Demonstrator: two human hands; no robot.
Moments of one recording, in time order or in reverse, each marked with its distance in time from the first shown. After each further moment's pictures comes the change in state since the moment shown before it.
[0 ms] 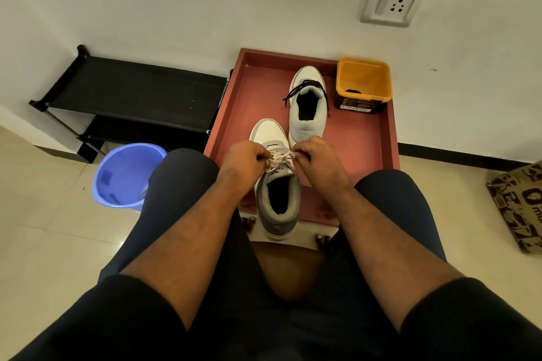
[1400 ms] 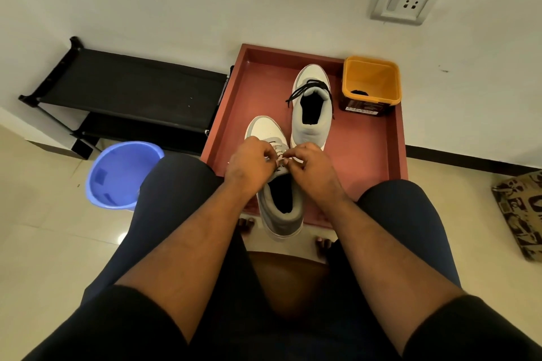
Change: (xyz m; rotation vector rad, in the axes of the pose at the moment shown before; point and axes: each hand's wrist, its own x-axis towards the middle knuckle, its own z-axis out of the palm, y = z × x) left_hand 0.016 0.011 0.006 0.055 0.032 0.001; right_hand 0.011 -0.001 0.020 0.087 -0.002 0.008
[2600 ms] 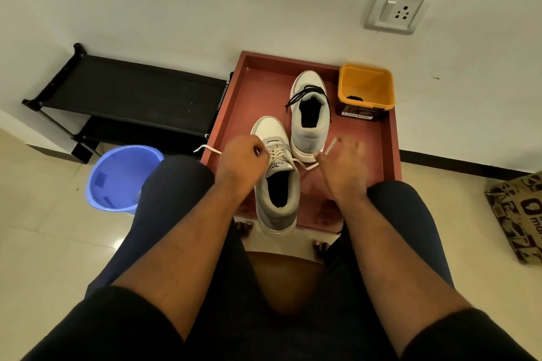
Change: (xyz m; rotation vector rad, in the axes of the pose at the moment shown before) left_hand -0.011 -0.001 -0.016 -0.087 0.108 0.039; right_hand -0.007 0.010 -0.040 -0.145 0.269 0.497
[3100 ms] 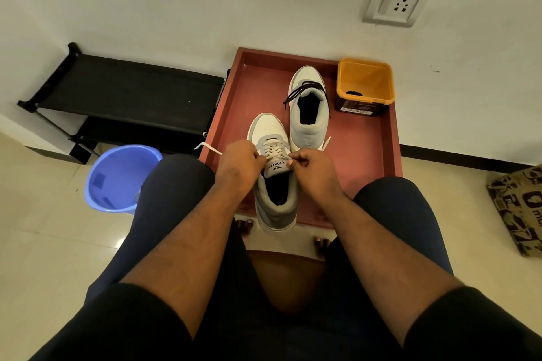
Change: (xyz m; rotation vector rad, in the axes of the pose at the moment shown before) left_hand 0.011 -0.005 0.006 0.097 -0.145 -0.178; right_hand -0.014 -0.015 0.035 0.308 -0.302 -0.144
